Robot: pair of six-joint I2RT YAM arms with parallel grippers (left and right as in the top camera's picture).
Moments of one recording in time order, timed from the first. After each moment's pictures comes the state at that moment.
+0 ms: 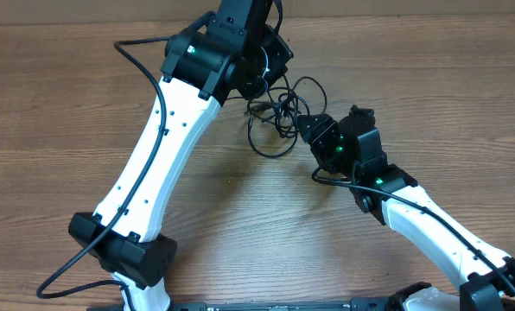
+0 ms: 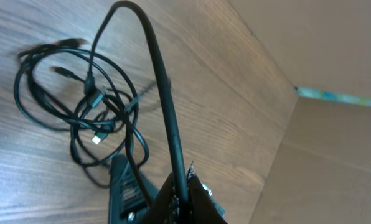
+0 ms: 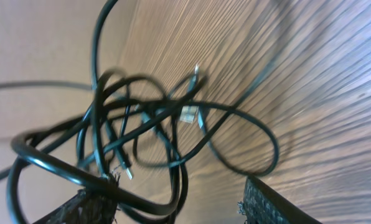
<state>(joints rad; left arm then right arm) -0.50 1.91 2.19 -1.14 0.18 -1.17 0.41 1.42 0.74 0.08 -0.12 1.27</state>
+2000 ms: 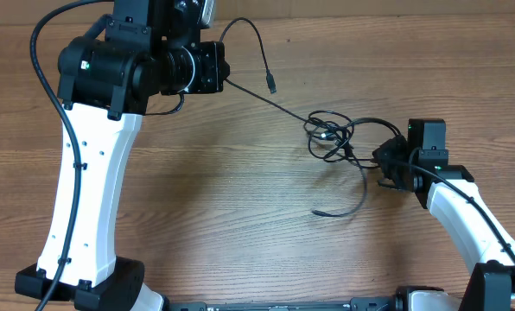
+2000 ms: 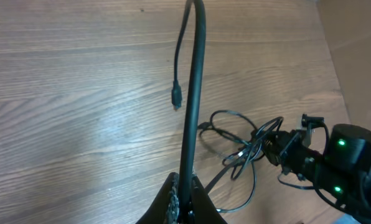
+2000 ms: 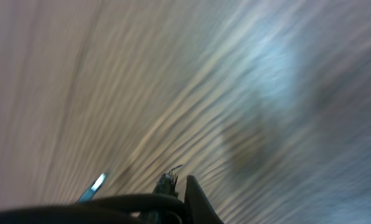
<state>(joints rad) -0.27 1.72 2.19 -1.35 0.35 -0.29 -0.03 1.42 0.74 -0.33 -0.15 0.92</state>
